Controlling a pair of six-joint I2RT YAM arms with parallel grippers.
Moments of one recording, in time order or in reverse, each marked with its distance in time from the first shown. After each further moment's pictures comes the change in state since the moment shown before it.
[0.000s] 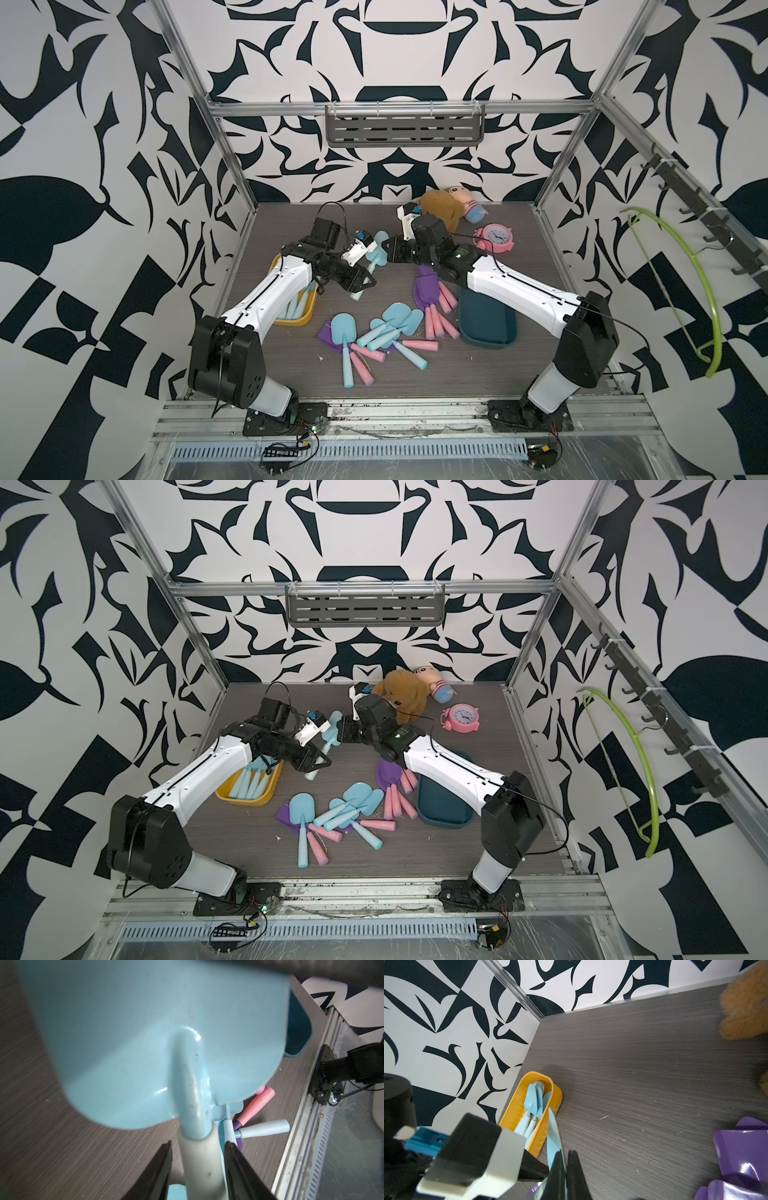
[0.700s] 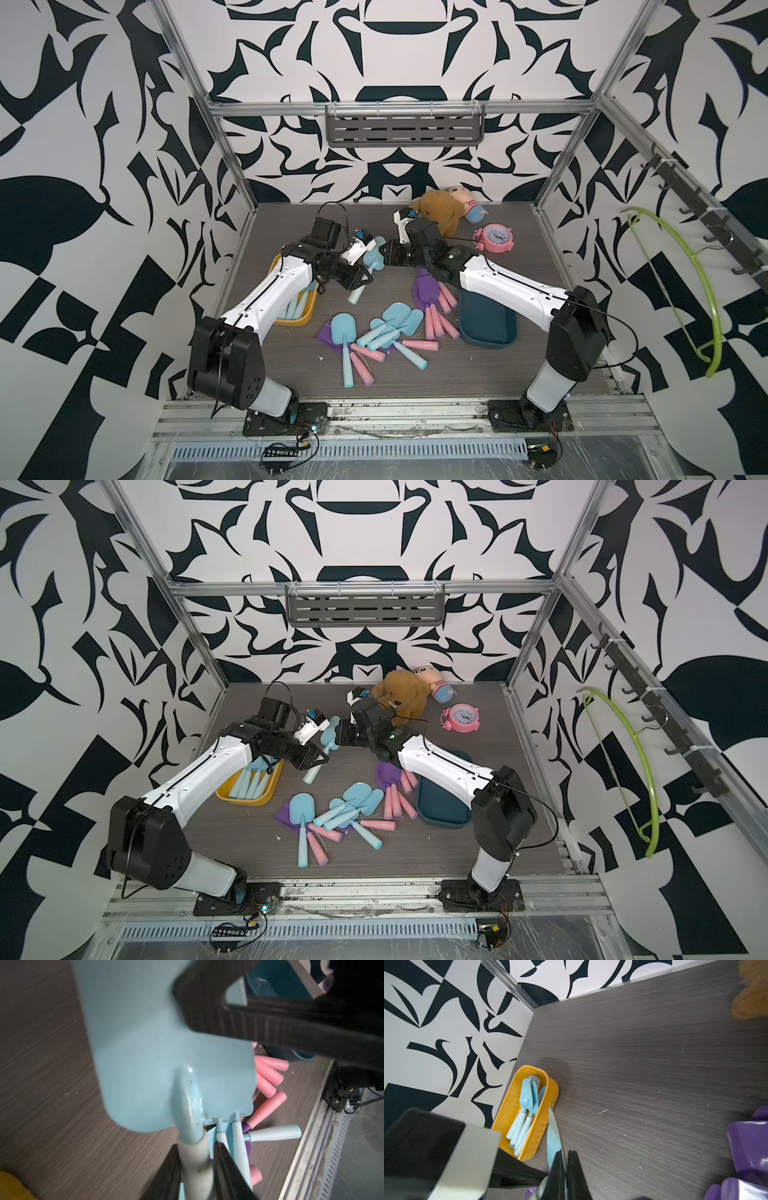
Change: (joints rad) left arm -0.004 -0.006 0.000 0.017 -0.069 -0.045; right arm 0.010 0.048 0.000 0.000 -0.011 0.032
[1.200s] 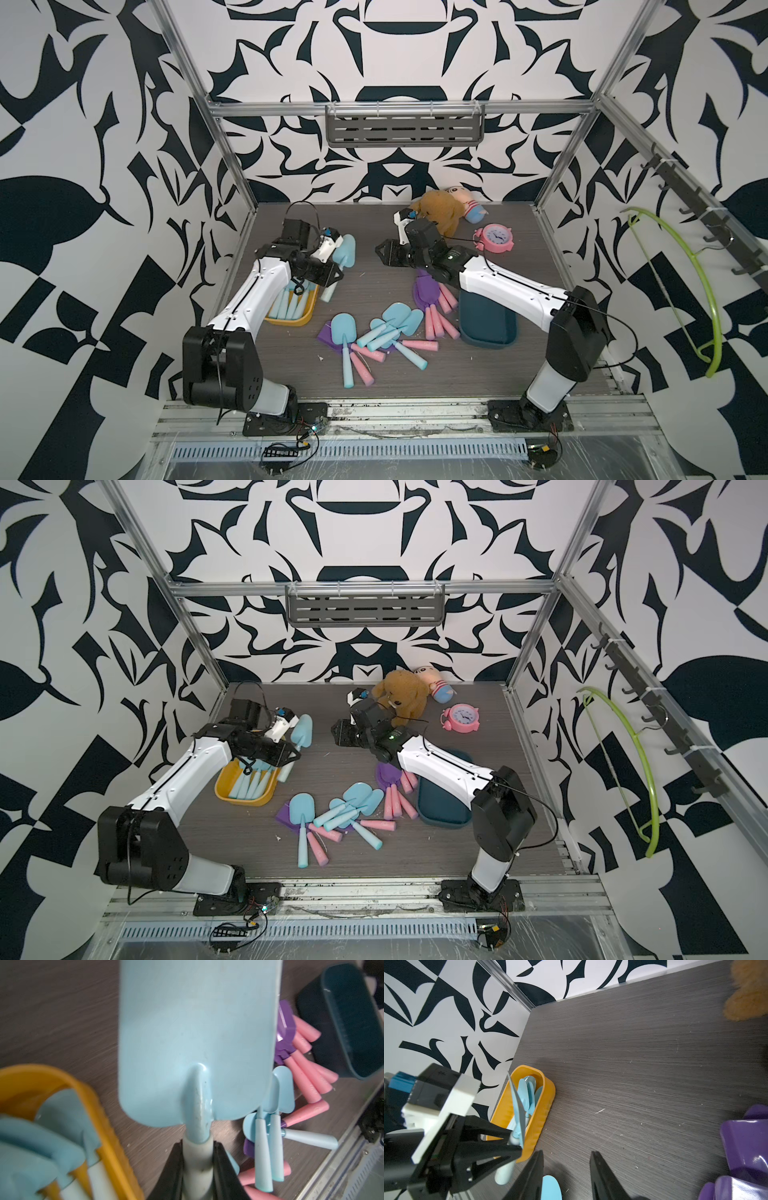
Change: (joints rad) left arm 0.256 -0.039 -0.042 -0.096 -0.093 0.016; right arm 0.003 0.000 -0.014 -0.008 0.031 -0.014
